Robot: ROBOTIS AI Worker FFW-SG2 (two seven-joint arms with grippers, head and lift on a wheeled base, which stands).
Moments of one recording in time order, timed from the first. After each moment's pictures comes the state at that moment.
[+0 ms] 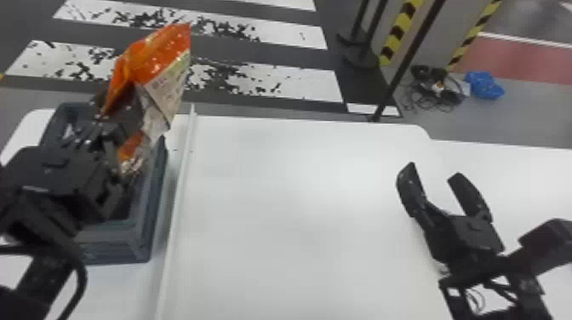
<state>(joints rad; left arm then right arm) 0.55 0.18 -0.14 -2.56 0.17 0.39 0.06 0.75 -0.28 -0.14 -2.23 -0.50 -0.09 -0.09</state>
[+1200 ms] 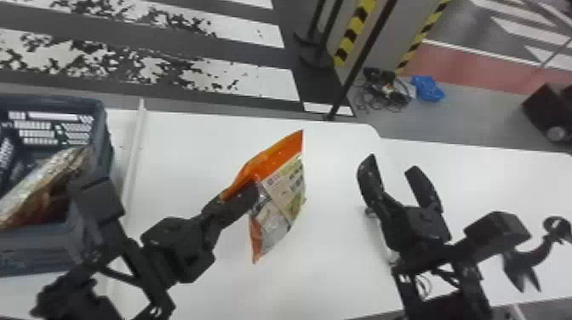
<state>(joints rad) 0.43 0.04 -0.31 -2.16 0.61 0.57 -0.29 0.75 -0.29 -0.15 -2.22 -0.50 -0.14 -0.12</state>
